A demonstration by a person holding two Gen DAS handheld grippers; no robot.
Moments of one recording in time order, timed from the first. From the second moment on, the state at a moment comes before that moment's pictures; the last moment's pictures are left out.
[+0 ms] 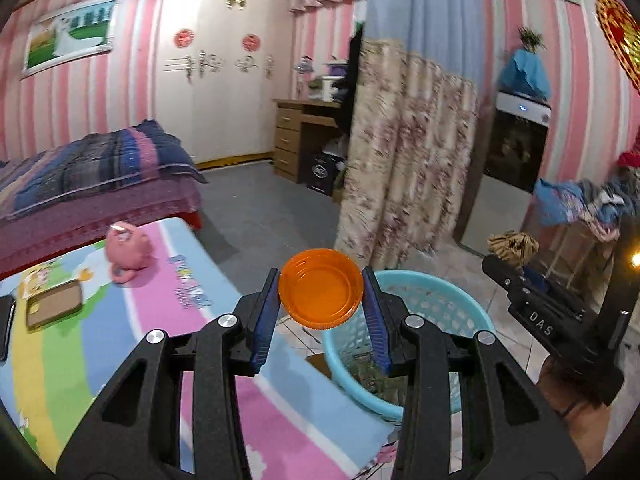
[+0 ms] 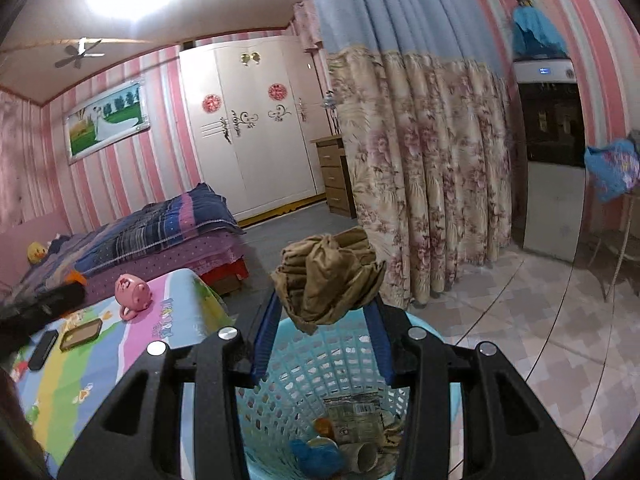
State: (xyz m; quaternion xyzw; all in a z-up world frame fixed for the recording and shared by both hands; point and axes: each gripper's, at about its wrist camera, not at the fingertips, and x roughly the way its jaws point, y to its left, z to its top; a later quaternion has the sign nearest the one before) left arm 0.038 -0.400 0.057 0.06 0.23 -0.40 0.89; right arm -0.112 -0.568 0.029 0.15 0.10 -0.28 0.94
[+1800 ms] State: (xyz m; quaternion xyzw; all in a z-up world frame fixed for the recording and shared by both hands) left arm 0.016 0.015 0.011 -0.05 0.14 -0.02 0.99; right arm -0.052 -0.352 0.012 0.03 0.10 -0.04 0.99
